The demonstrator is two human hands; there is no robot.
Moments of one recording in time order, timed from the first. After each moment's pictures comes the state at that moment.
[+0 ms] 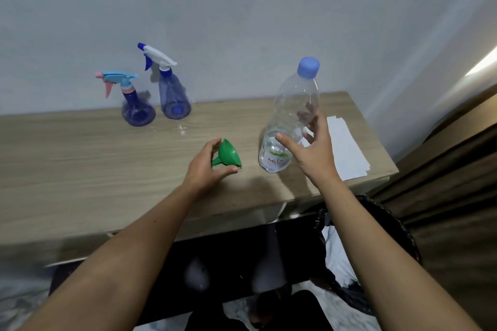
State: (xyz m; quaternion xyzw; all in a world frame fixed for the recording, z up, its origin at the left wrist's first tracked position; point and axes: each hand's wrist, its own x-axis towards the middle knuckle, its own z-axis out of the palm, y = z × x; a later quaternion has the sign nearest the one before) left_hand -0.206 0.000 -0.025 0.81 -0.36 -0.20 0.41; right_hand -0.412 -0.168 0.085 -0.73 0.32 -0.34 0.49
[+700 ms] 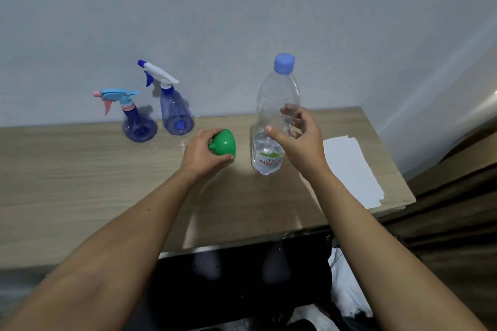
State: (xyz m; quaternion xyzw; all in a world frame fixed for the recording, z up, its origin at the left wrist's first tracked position) left_hand -0.141 -0.055 0.018 0.85 -0.34 -0.14 0.38; right_hand -0.329 -0.215 0.099 -0.72 0.33 -0.31 0.53
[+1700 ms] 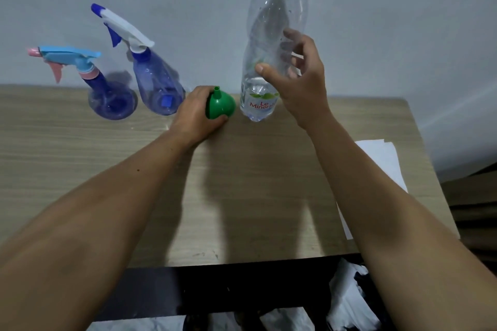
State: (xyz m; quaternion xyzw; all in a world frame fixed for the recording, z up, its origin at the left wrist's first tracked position) left_hand -0.069 -0.126 -0.026 0.88 -0.36 -0.08 0.30; right_hand -0.210 -0.308 0.068 -0.76 0.23 -0.32 0.52
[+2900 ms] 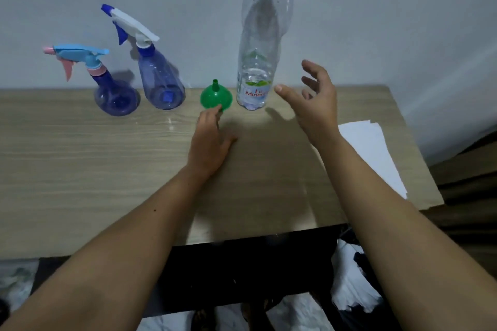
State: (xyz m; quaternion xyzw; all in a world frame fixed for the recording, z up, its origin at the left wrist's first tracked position) left_hand -0.152 -0.094 -0.056 0.84 -0.35 -0.04 0.42; right_hand -0.284 -0.281 0.050 -0.71 0.32 -0.33 0.54
